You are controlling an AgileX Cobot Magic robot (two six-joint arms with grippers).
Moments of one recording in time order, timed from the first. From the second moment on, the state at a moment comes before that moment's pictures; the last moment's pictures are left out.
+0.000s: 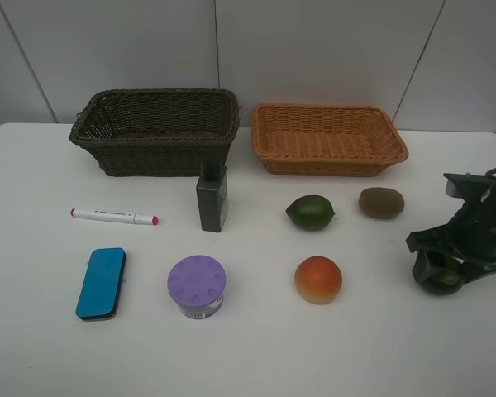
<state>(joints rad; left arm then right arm) 0.00 -0.01 -0.50 -0.03 1.05 0.08 -0.02 1.66 -0.67 0.03 0.64 -0.02</state>
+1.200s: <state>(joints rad) 0.00 -0.01 -0.50 -0.03 1.05 0.08 0.04 1.83 -1.53 0.03 1.07 -0.02</state>
